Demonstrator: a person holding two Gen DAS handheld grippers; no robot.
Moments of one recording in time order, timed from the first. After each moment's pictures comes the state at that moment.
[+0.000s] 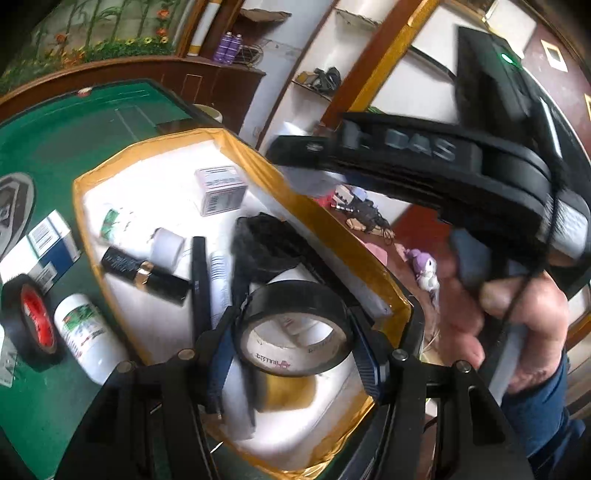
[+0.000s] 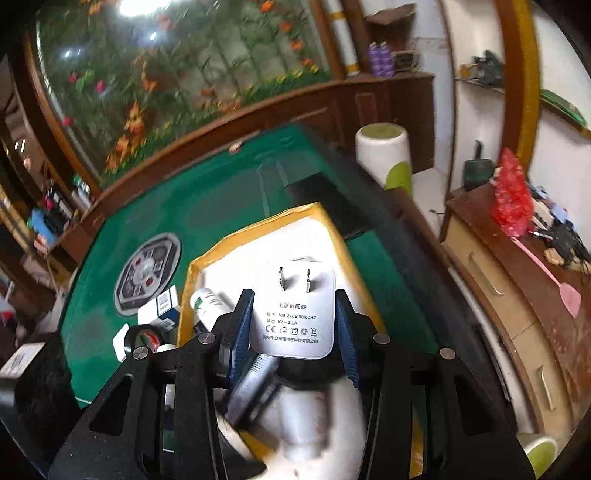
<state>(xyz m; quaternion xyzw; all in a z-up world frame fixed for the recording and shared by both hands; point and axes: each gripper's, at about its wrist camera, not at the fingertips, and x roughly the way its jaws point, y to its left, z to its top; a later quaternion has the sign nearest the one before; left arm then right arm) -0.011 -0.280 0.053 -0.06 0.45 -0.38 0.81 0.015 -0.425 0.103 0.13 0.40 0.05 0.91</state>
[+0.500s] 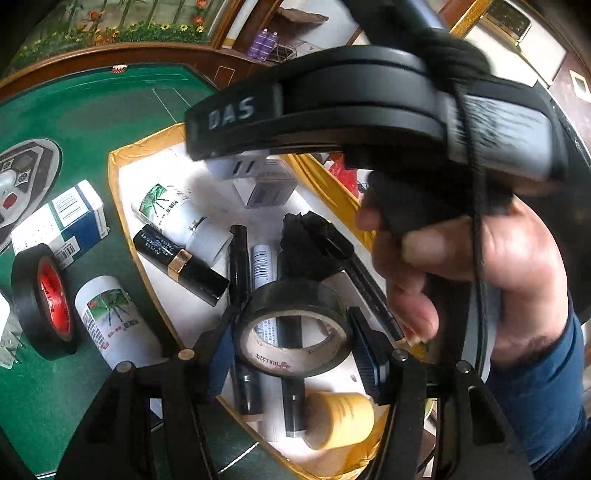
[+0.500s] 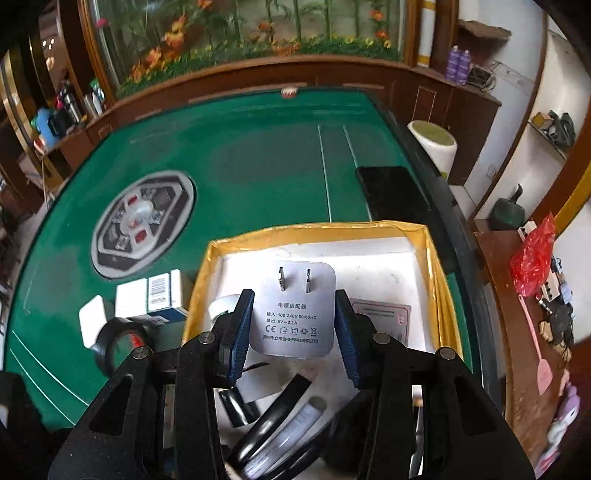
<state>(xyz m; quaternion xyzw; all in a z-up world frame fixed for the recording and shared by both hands) -0.003 -0.261 0.044 -0.08 0.46 -0.33 0.82 0.095 -0.346 0.076 -0.02 0.47 0.11 0.87</state>
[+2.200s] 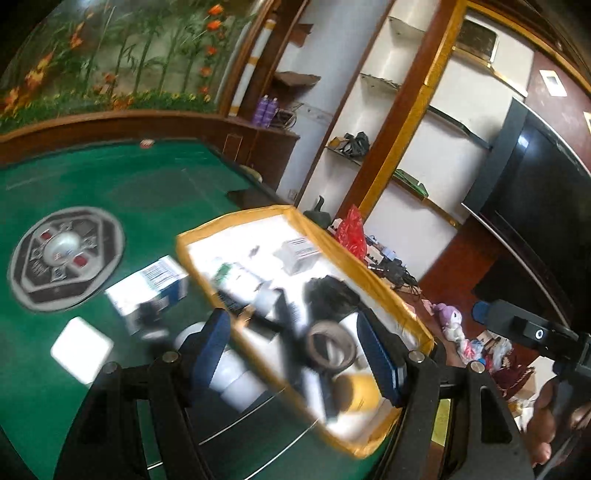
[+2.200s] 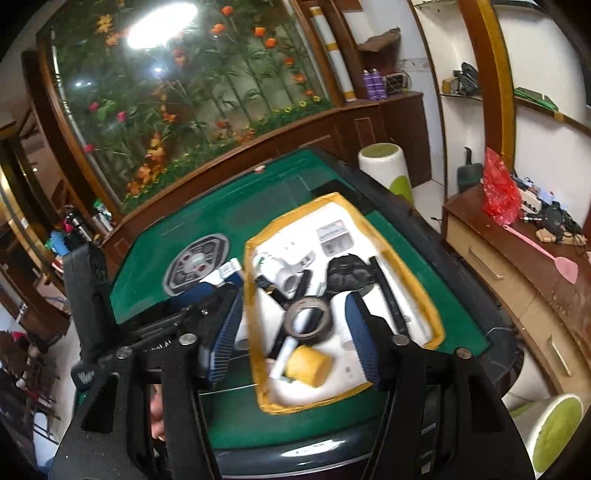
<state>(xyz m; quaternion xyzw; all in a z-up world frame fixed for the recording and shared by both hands) -0.029 -0.197 0.086 -0.08 0.35 -0.32 0.88 -0.135 -0.390 0.142 0.18 0.33 0.05 0.93</state>
